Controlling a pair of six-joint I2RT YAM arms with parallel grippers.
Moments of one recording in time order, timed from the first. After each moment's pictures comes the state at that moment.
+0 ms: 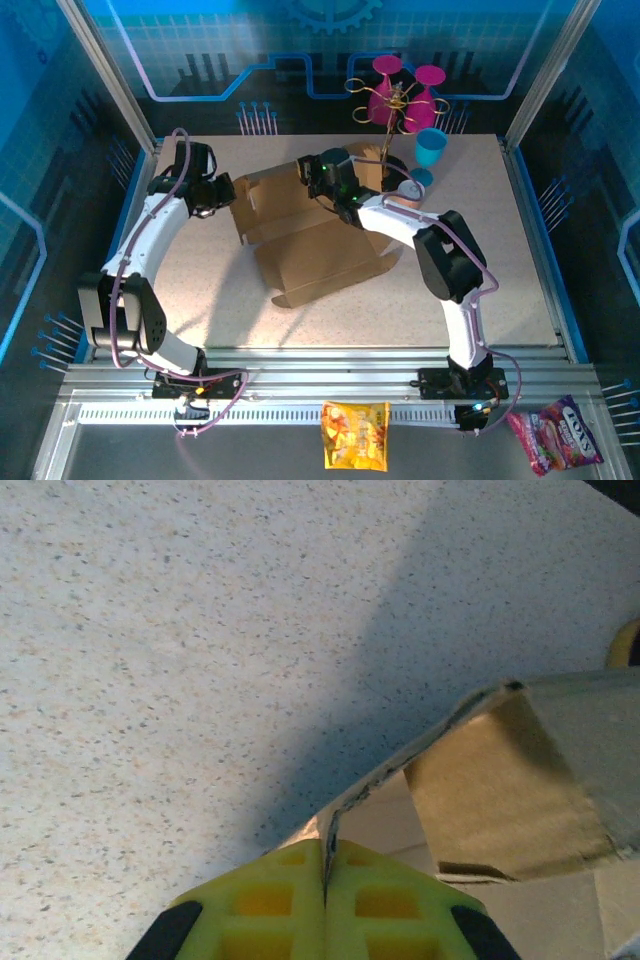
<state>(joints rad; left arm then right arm) -0.02 1.53 1.31 -0.70 0.13 -0.50 0.62 2.09 1.54 0.30 0.02 1.76</state>
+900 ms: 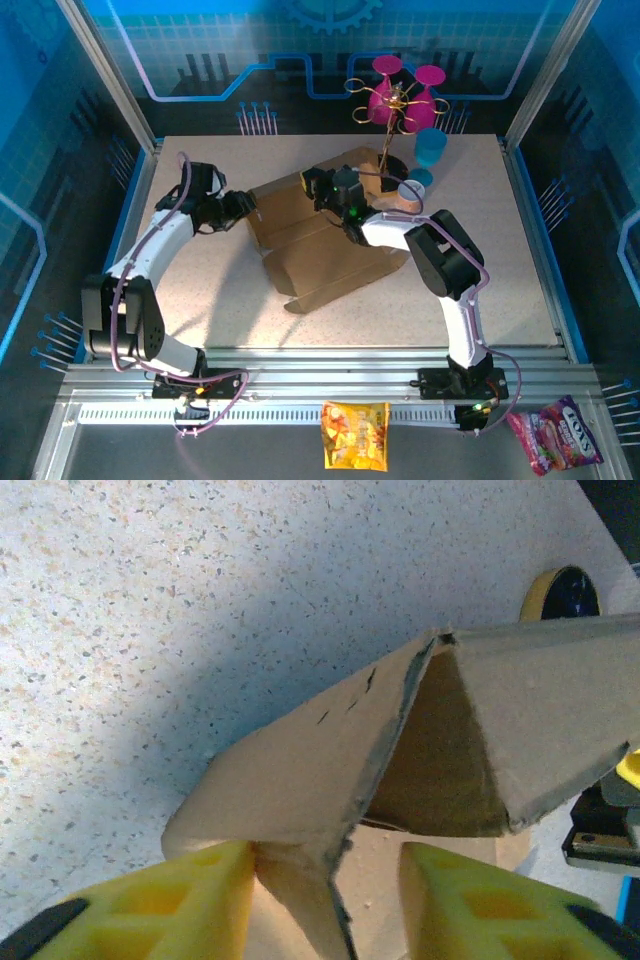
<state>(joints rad) -0.03 1.48 1.10 -0.52 0.35 -0.69 0.60 2.12 1.32 0.68 -0.06 1.68</state>
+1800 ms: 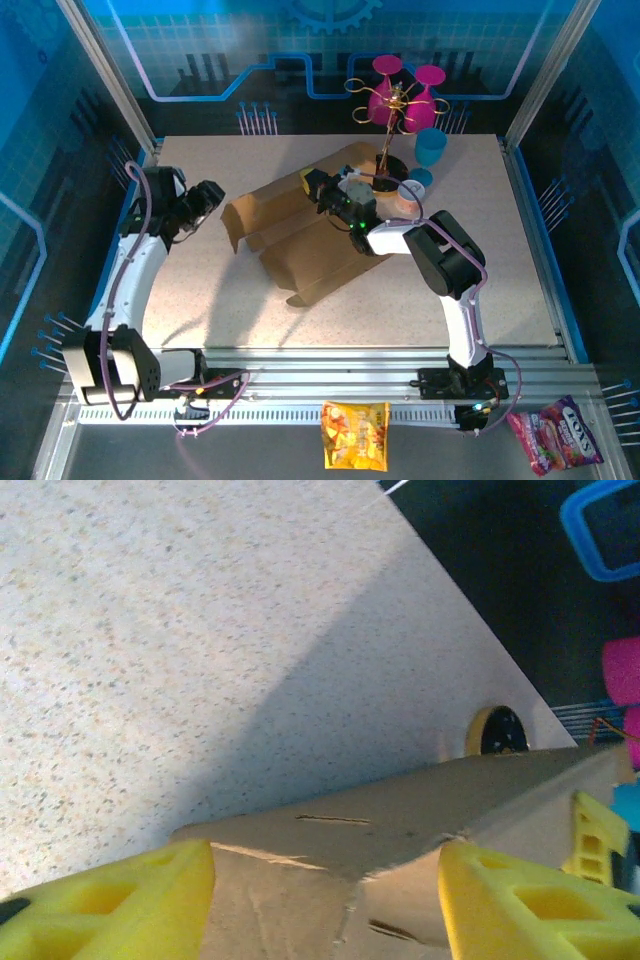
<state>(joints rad) 0.13 1.25 1.04 -0.51 0.30 -0.75 0.58 2.12 1.19 1.01 -0.19 1.67</state>
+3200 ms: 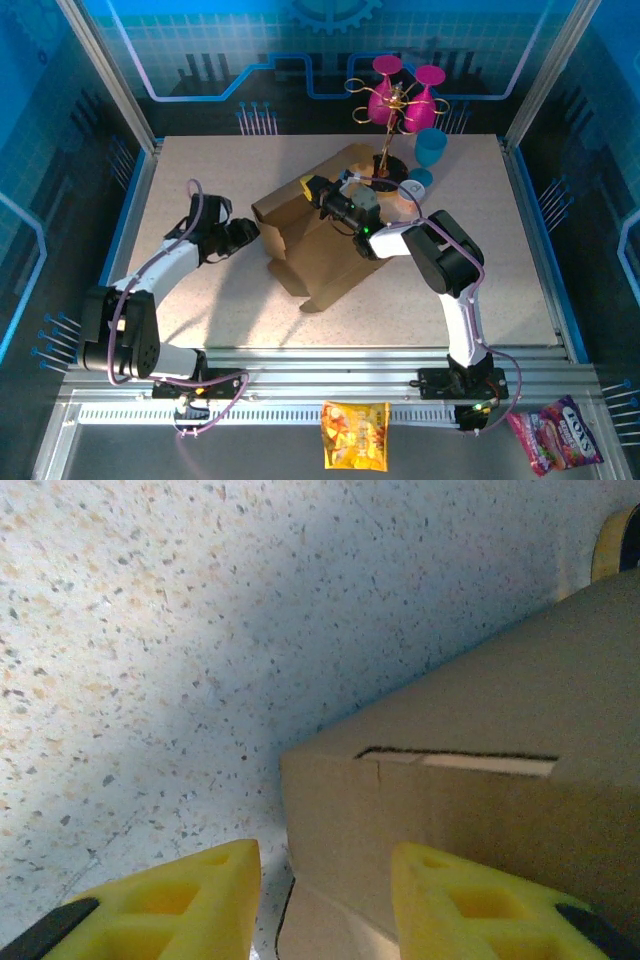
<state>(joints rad) -0.08 1.39 0.79 -0.29 0.30 -0.66 0.57 2.13 1.15 1.09 -0.28 1.67</state>
